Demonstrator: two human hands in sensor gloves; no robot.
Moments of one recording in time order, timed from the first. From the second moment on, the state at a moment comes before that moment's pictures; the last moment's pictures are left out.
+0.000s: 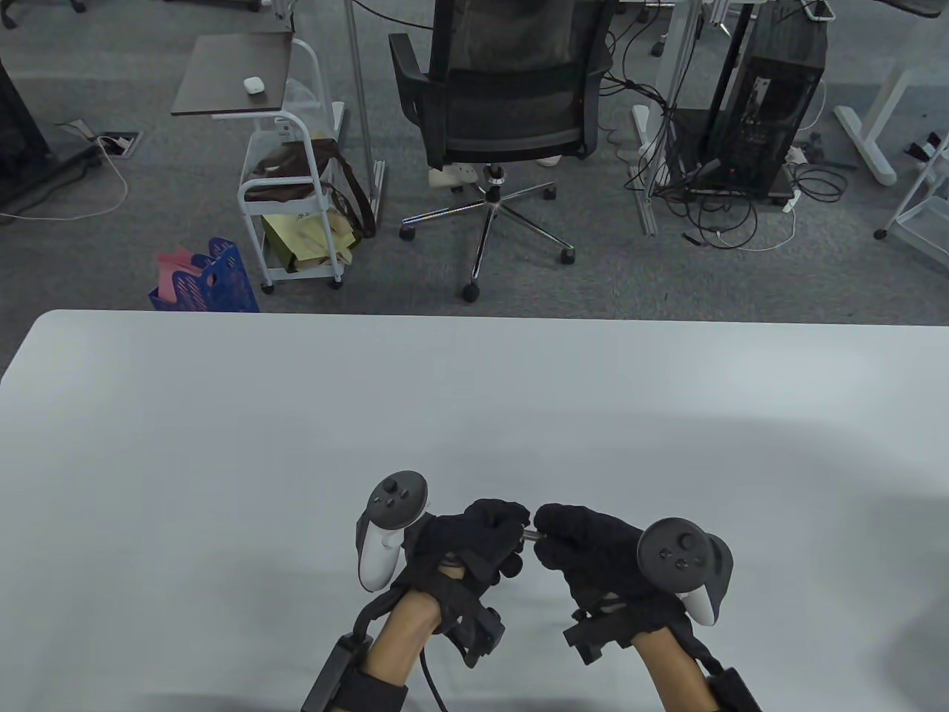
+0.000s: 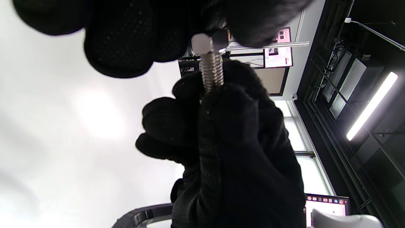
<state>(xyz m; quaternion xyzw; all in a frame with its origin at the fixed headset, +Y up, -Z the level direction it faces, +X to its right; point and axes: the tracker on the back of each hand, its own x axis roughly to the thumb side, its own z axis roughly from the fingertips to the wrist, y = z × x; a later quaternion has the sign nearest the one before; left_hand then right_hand) -0.080 -0.705 -0.335 -0.22 -0.12 0.65 0.72 0.156 -0.677 -0.309 0.16 -0.12 0.87 0.45</state>
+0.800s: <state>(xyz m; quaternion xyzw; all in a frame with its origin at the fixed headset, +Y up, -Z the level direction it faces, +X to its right) -0.080 -0.706 -0.335 -0.23 -0.14 0.63 0.73 0.155 -0.681 -0.309 0.16 -0.12 0.87 0.45</state>
